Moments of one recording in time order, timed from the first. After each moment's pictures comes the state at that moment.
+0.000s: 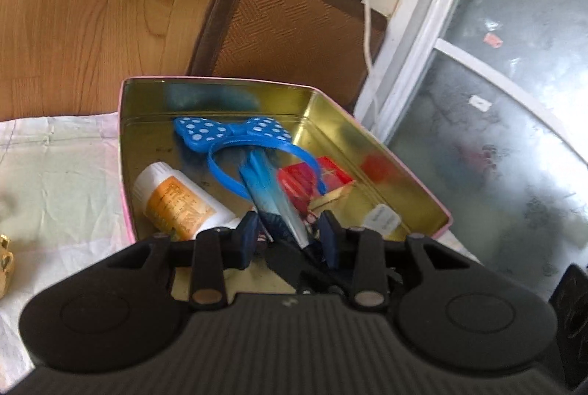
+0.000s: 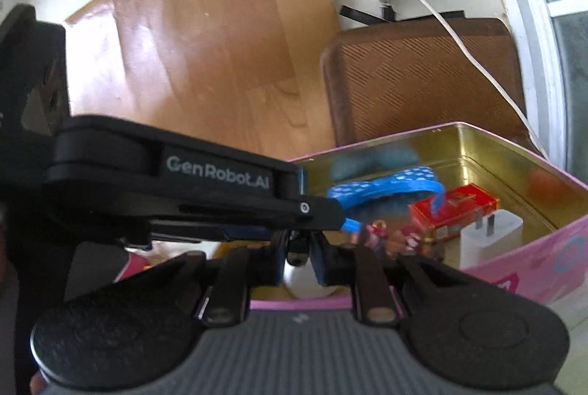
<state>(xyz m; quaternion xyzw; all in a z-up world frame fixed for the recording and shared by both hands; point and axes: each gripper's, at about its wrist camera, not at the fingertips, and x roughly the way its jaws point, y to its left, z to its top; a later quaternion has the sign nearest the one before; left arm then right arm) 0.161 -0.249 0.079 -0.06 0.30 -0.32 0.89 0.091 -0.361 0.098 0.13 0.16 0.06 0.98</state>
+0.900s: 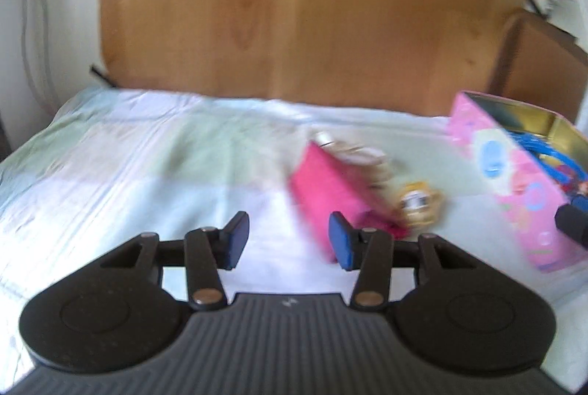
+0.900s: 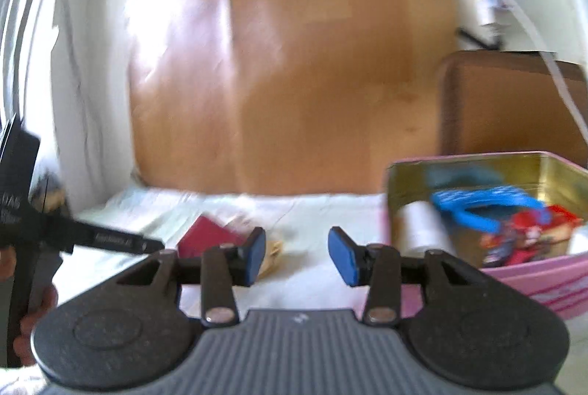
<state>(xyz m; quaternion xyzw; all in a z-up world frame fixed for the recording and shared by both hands) 0.119 -0.001 0.048 -0.02 0.28 0.00 0.96 0.055 -0.234 0.102 0.03 0.15 0.15 0.98</state>
